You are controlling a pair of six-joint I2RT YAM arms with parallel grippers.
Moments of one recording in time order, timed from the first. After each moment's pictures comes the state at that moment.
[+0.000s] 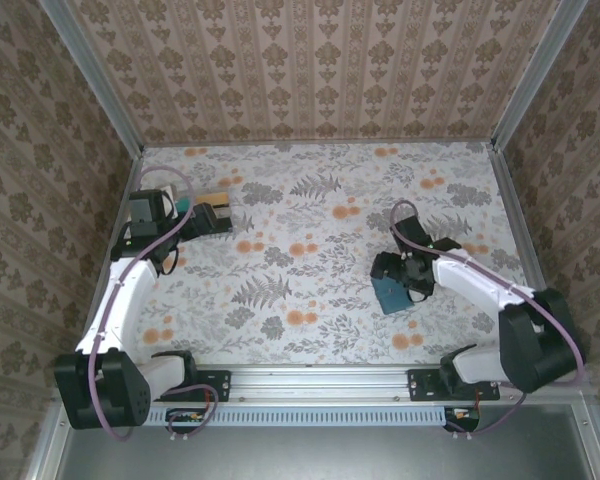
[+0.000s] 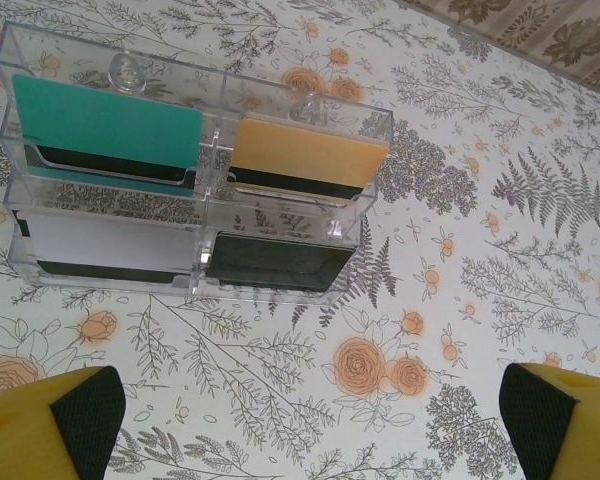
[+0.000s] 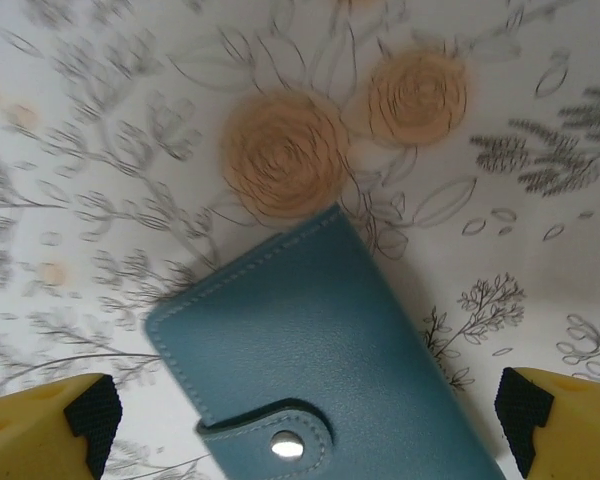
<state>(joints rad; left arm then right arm) -0.02 1.13 0.88 -0.46 0.17 -0.32 0.36 1.39 0.77 -0.67 0.04 0.71</state>
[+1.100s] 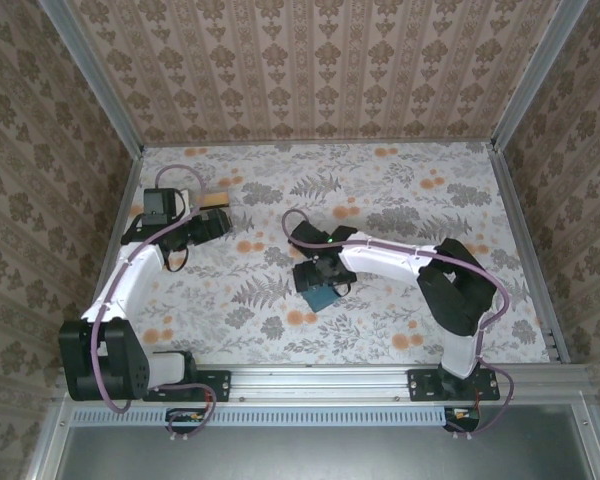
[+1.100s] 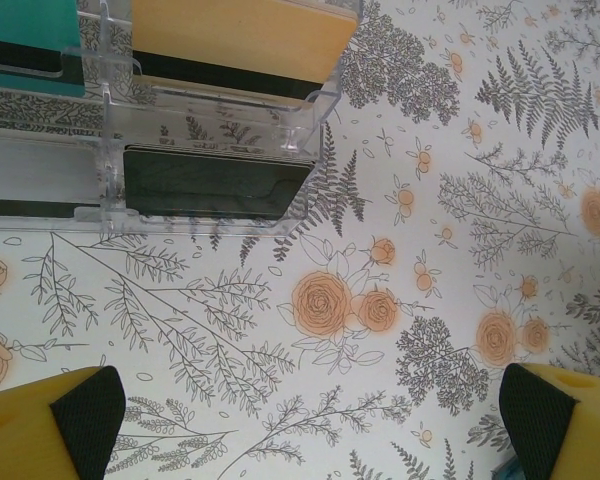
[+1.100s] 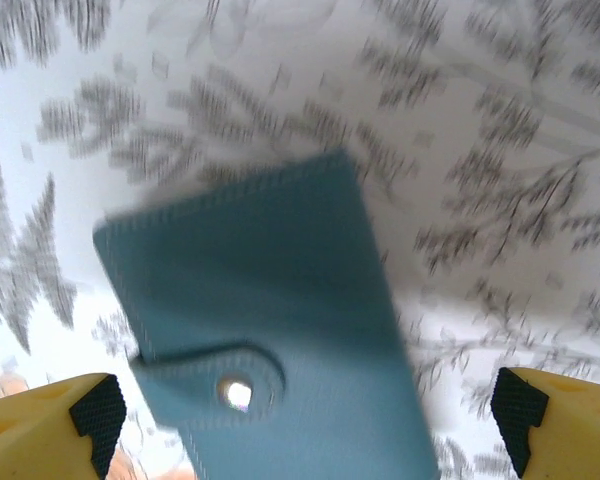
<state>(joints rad) -0.05 1.27 0.91 -0.52 0.29 -0.32 0.86 1.85 1.29 -0.81 0.11 0.66</state>
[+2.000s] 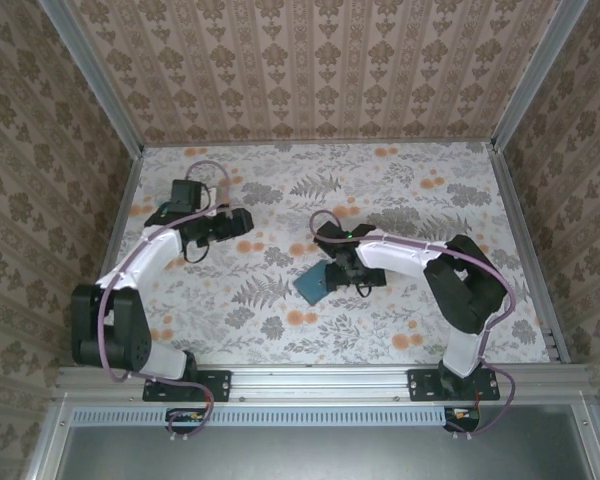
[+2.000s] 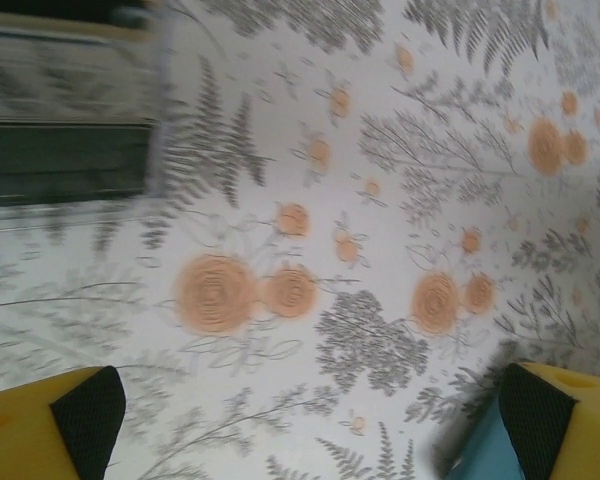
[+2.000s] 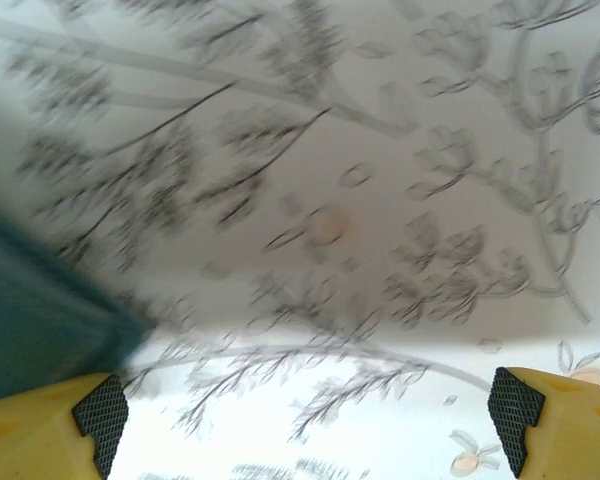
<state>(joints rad) -0.21 1.46 1.00 -0.49 0.37 -0.36 0.69 1.80 1.13 -0.83 0.19 0.71</state>
